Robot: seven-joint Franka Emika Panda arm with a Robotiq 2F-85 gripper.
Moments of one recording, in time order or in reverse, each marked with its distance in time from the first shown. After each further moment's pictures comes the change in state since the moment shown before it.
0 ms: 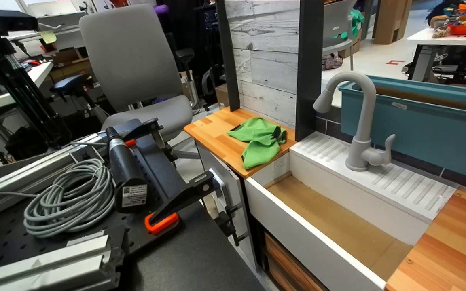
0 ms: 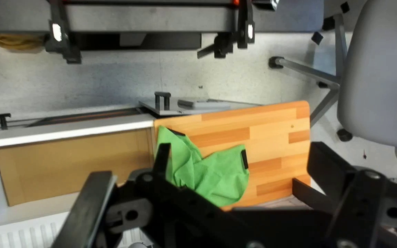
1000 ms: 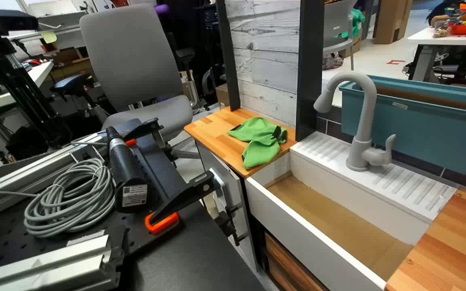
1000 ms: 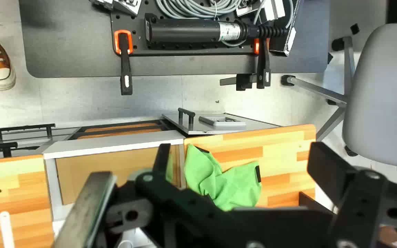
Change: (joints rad) arm -0.003 -0.249 -0.134 -0.018 -0.162 -0.245 -0.035
